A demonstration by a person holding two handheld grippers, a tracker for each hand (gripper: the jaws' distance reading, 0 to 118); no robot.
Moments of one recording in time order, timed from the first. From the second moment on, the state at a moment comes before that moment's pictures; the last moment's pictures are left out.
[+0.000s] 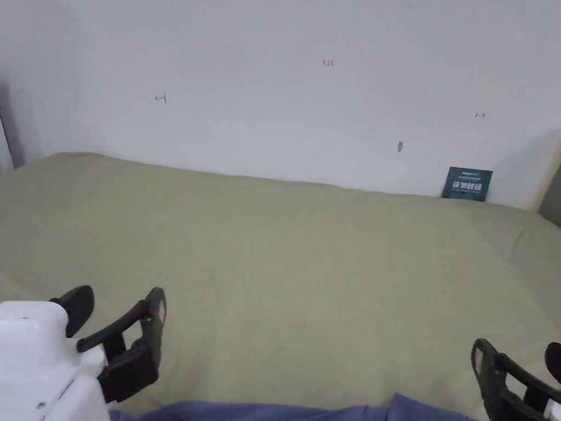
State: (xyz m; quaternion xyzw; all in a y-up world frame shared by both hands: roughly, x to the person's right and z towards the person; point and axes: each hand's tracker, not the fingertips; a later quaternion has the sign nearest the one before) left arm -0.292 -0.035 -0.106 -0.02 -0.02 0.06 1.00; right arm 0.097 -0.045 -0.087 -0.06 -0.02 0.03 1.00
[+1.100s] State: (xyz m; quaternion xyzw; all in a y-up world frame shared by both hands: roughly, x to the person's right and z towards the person) left arm -0.477 -0.230 -0.178 -0.43 -0.16 0.39 0.80; right arm 0.106 -0.059 -0.095 -0.12 -0.01 0.00 0.99
